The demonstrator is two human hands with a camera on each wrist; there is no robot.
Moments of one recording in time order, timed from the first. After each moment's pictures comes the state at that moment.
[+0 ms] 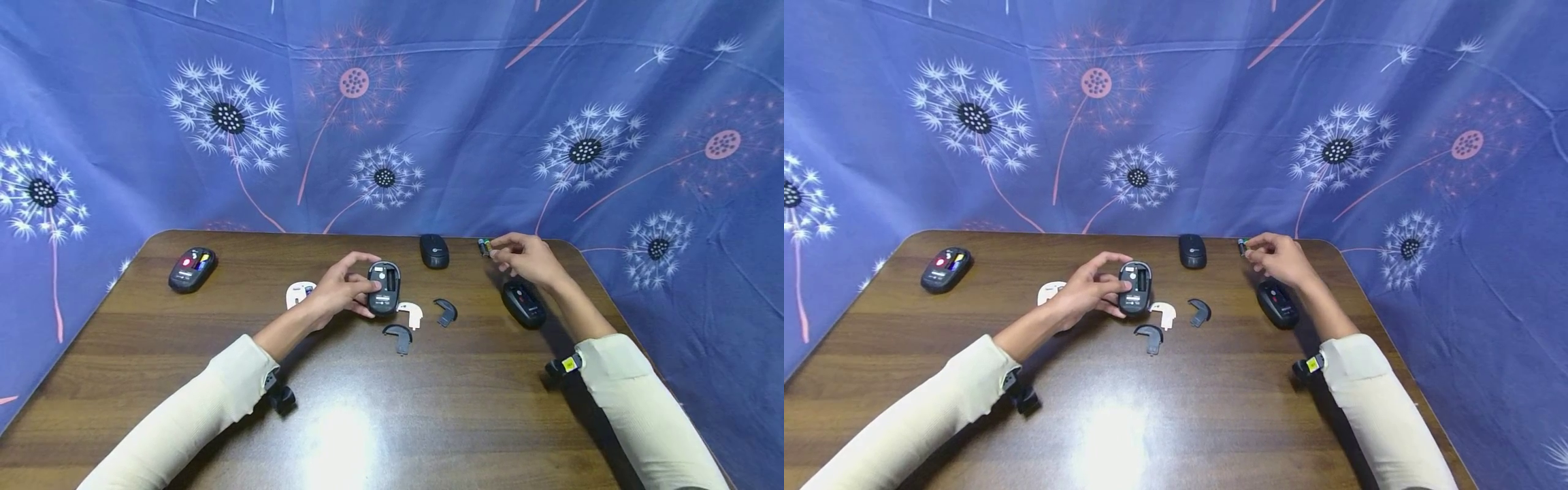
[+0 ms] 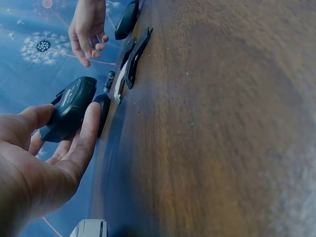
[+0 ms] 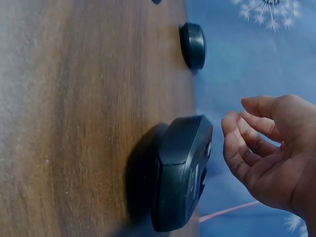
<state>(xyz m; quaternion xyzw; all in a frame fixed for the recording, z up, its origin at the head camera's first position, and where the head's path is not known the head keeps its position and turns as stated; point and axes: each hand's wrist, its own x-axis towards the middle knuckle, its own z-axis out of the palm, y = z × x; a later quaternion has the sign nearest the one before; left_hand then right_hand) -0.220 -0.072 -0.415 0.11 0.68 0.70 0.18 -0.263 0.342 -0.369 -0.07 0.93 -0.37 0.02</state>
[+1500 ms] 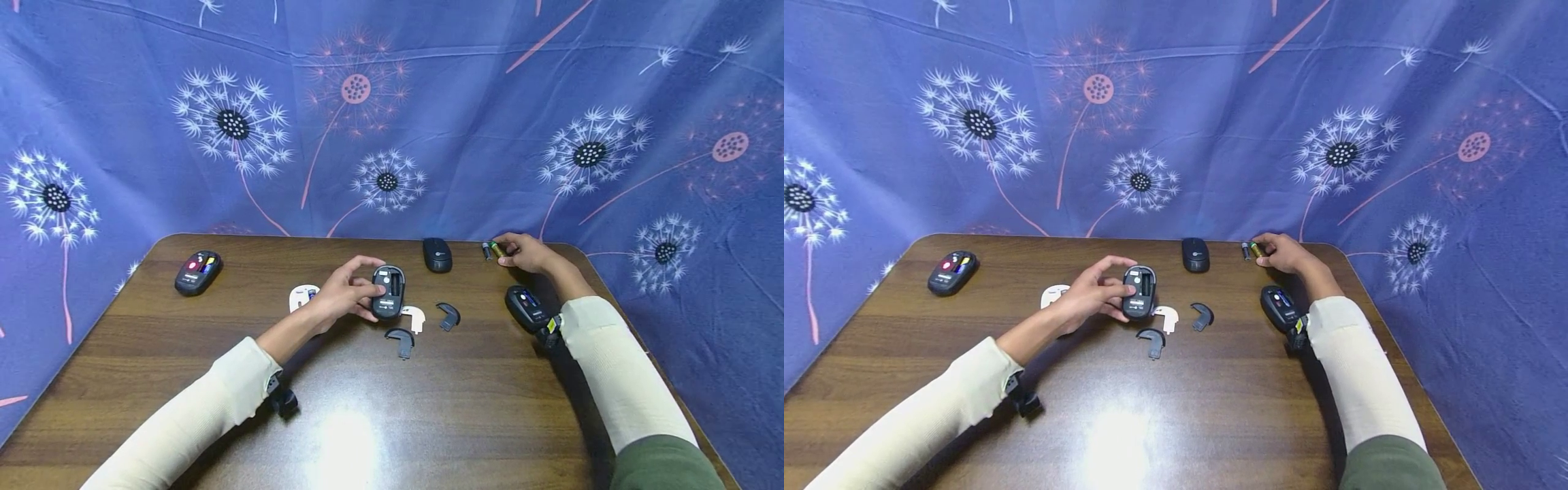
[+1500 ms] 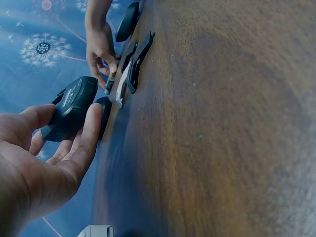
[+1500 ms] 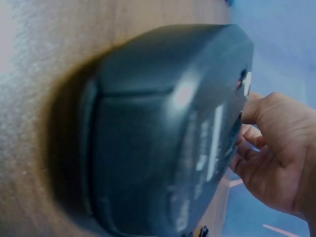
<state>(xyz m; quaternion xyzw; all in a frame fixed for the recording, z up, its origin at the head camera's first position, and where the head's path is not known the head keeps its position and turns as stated) -0.216 -0.069 -0.410 0.11 0.68 0.70 0.18 -0.337 0.383 -0.398 -0.13 0.96 -0.24 0.11</state>
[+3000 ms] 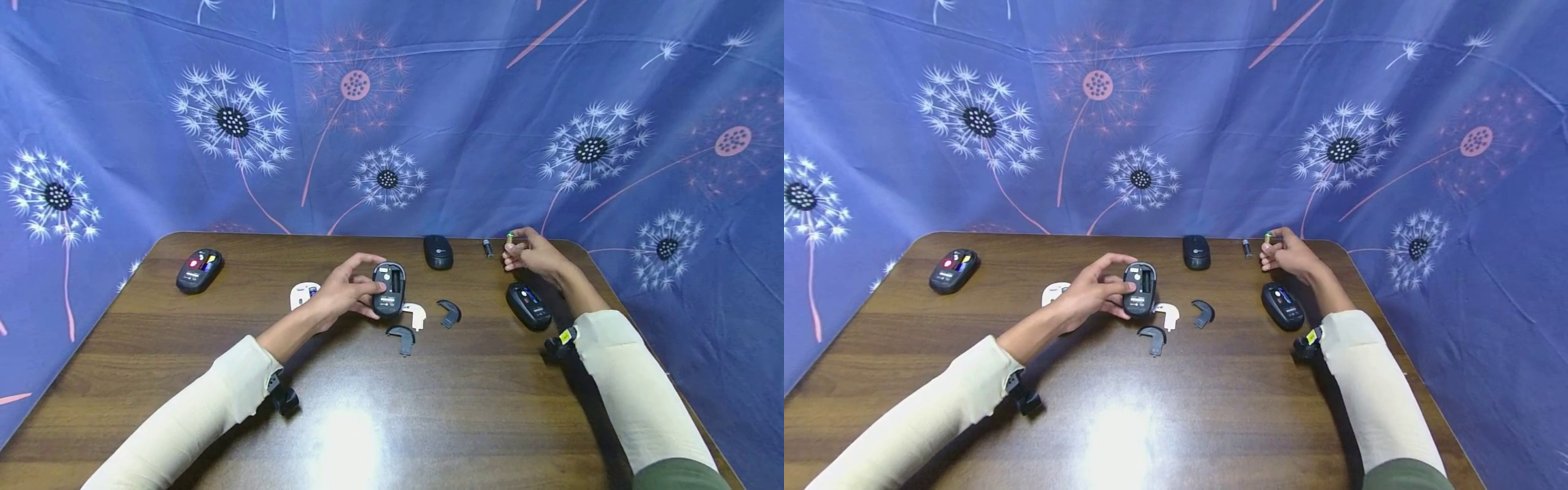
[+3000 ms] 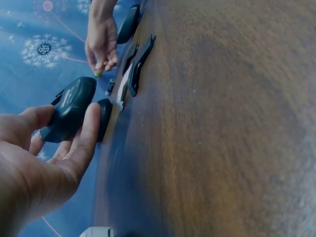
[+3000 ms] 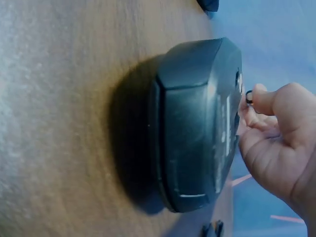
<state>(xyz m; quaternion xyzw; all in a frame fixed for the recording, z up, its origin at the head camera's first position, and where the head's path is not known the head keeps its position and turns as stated) -0.213 -0.069 -0.409 0.11 0.68 0.70 0.18 -0.315 0.380 -0.402 -0.05 0.84 -0.52 0.12</state>
